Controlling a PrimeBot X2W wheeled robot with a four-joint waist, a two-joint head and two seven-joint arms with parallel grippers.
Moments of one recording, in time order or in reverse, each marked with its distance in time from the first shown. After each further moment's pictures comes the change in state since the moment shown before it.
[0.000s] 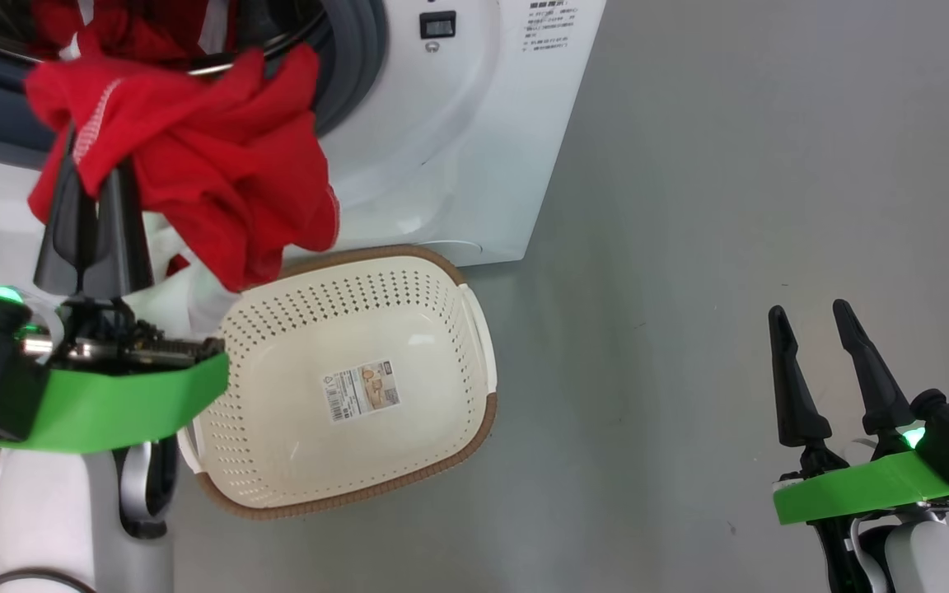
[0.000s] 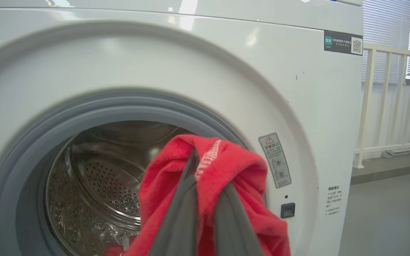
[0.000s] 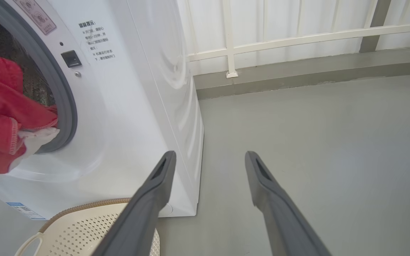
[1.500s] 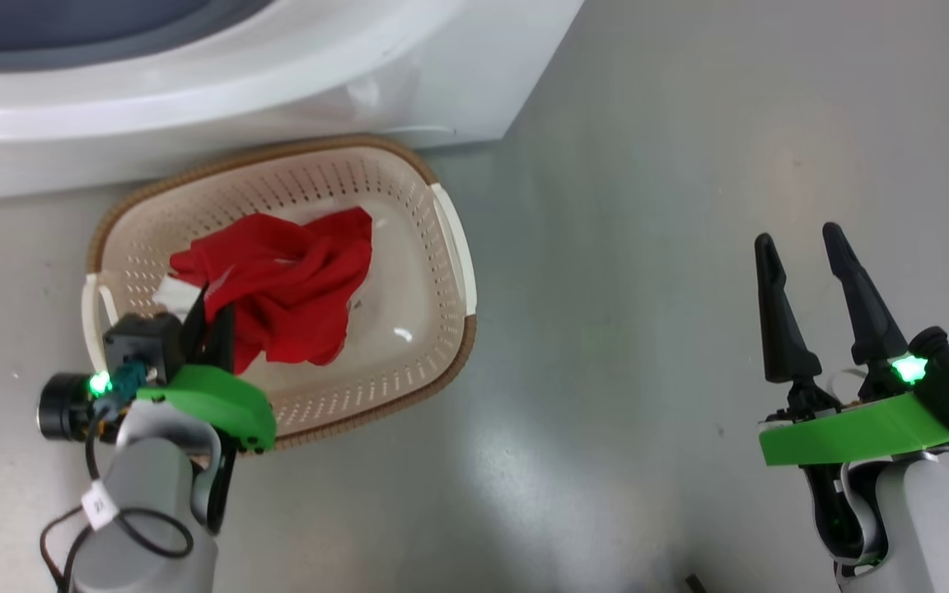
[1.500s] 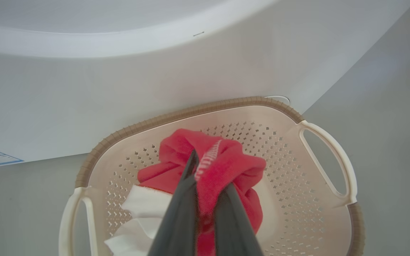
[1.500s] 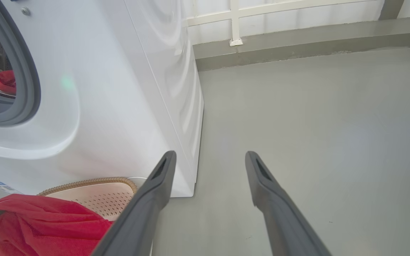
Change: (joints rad) left arm -0.105 0.002 -0.043 0.802 0.025 -0.007 0.001; right arm -0.117 -0.001 0.037 -0.031 0.003 0.000 0.000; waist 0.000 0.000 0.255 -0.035
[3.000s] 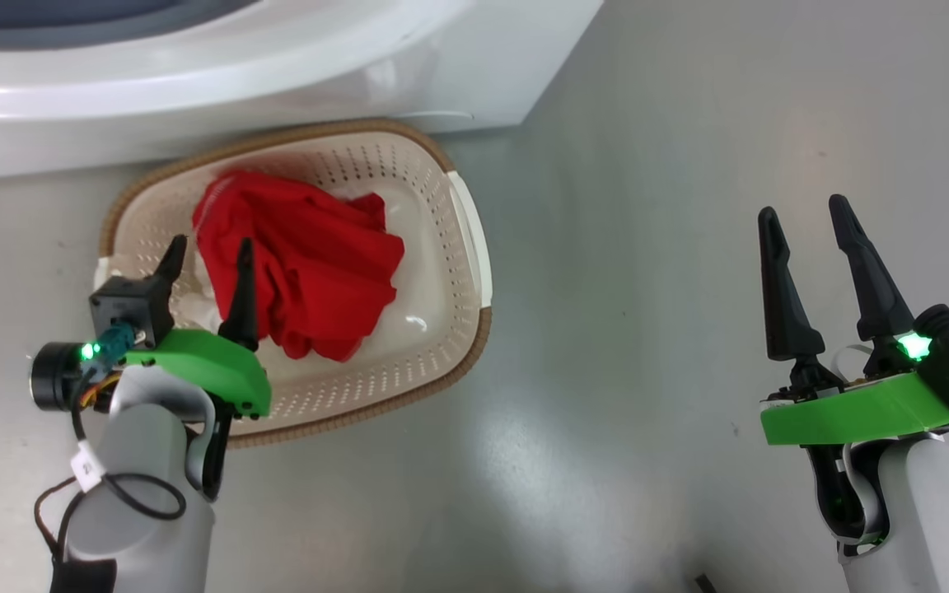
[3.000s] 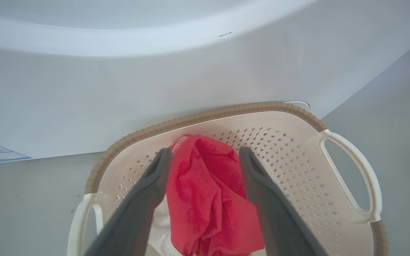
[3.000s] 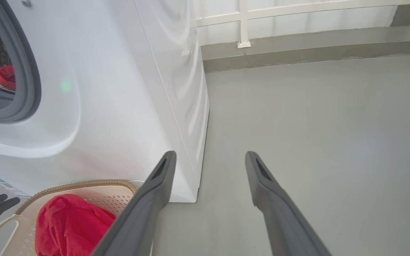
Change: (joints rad) left arm -0.099 -0.003 0.010 0.085 -0.015 0.000 0.000; right arm -0.046 -0.002 -0.004 0.001 -0.030 0.000 0.000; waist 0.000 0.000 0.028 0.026
